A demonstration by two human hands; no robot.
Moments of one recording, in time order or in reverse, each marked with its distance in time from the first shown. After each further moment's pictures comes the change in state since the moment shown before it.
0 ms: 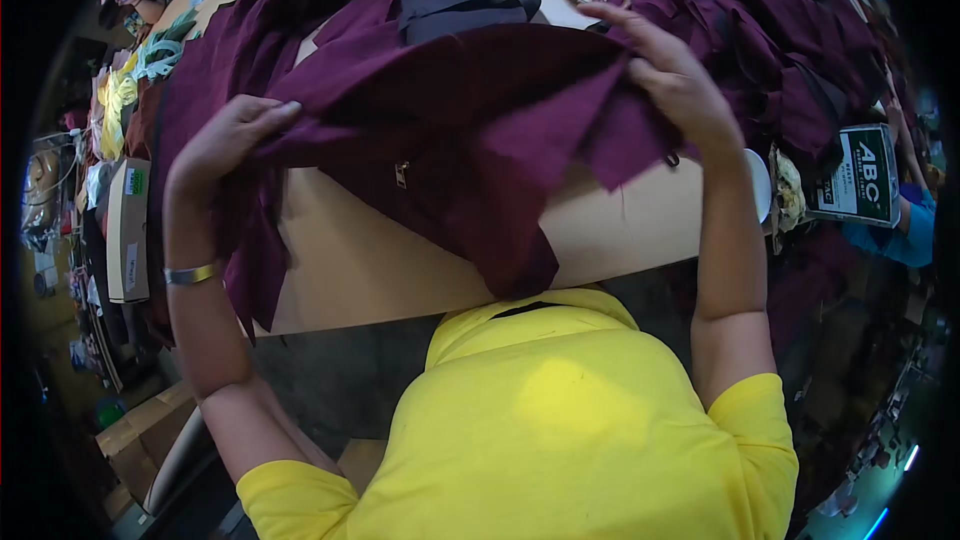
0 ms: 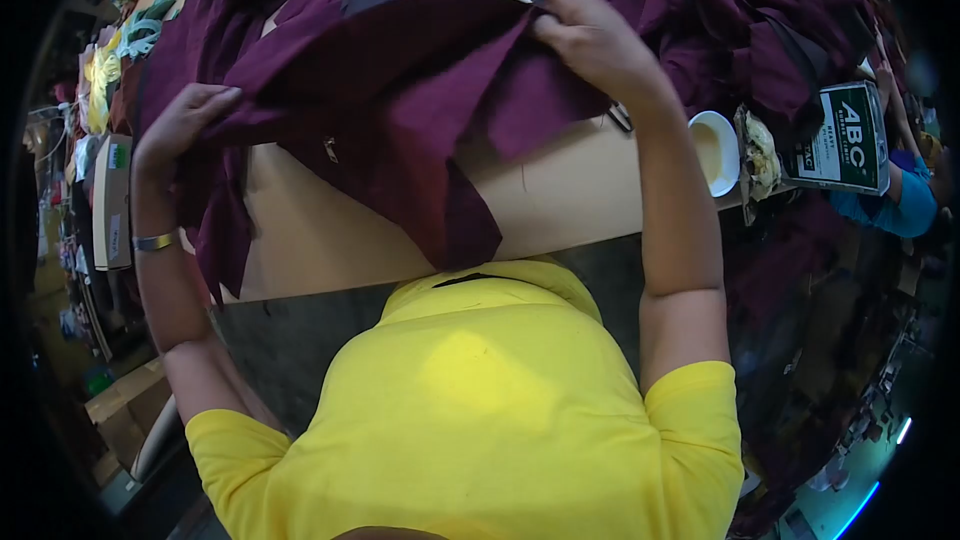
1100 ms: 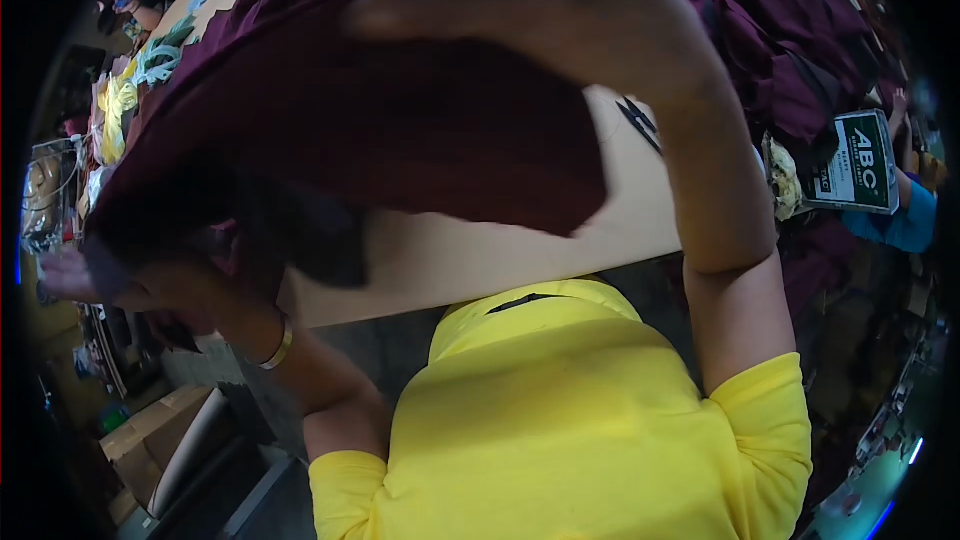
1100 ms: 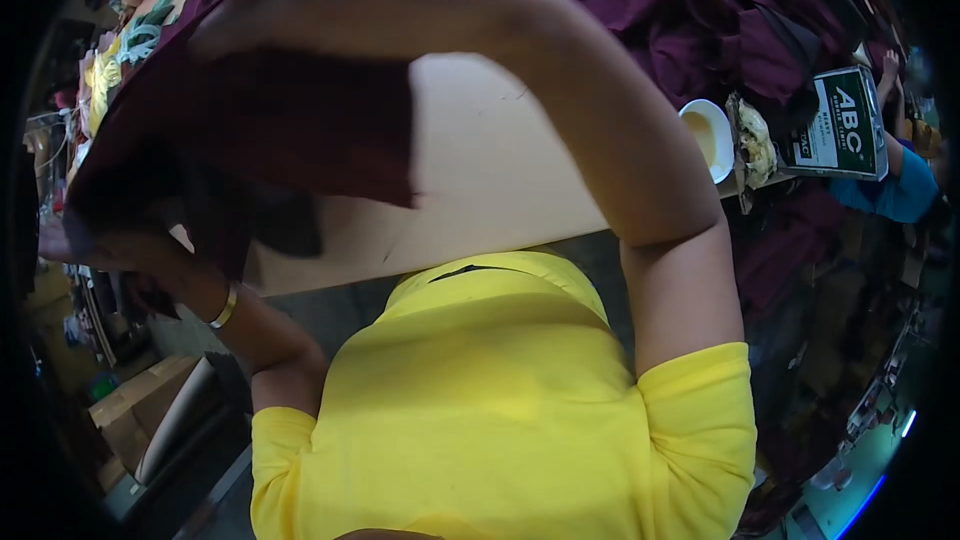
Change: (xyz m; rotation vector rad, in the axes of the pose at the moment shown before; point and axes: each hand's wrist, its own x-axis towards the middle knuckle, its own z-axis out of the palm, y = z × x) left_hand -0.041 -0.020 0.058 0.298 1.873 0.642; right_hand 0.054 -0.107 0.018 0.203 -0.362 -0.601
